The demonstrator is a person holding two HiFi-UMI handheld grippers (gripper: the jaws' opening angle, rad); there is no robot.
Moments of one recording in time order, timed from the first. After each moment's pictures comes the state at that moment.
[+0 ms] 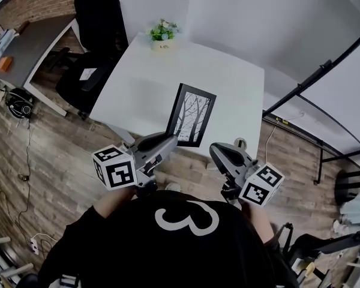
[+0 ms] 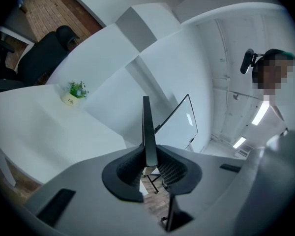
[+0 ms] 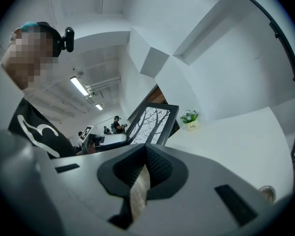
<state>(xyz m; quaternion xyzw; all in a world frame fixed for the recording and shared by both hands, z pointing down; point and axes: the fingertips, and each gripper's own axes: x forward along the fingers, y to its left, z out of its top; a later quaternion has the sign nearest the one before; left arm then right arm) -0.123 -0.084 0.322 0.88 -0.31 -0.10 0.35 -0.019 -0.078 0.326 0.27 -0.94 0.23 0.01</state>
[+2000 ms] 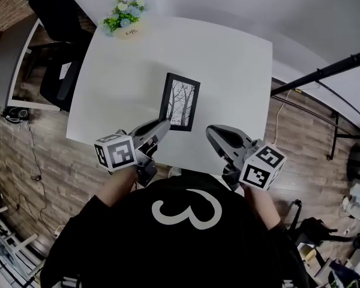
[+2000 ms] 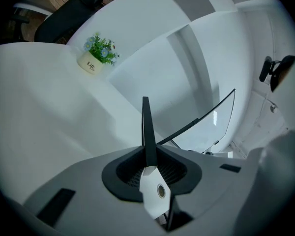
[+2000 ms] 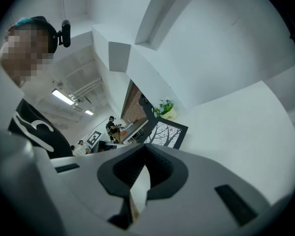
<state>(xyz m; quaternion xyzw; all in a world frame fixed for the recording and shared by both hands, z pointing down) -0.085 -0.272 0.469 0.79 -0.35 -0.01 0.50 0.027 -0.258 0.423 0.27 -0.90 0.35 0.03</state>
